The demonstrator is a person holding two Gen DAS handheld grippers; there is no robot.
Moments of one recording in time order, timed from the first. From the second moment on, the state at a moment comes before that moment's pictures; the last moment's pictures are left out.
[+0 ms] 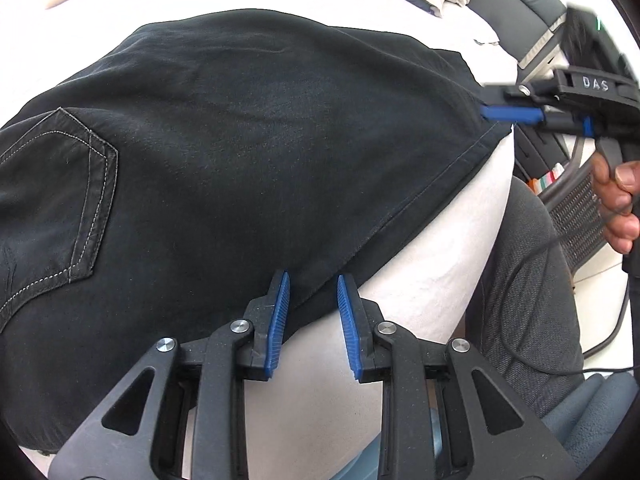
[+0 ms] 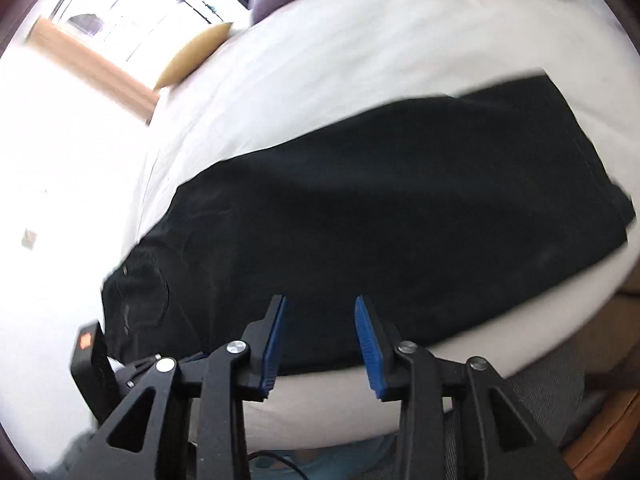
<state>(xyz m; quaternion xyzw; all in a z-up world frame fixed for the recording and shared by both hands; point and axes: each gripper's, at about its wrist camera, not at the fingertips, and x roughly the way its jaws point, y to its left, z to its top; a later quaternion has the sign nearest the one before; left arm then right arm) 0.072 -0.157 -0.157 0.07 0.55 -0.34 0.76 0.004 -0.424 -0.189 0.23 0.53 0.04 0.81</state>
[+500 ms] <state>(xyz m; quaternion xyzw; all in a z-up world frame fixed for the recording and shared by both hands) 0.107 -0.189 -0.122 0.03 0.51 -0.38 0.77 0.016 -0.374 -0.240 0.07 0.61 0.02 0.79</state>
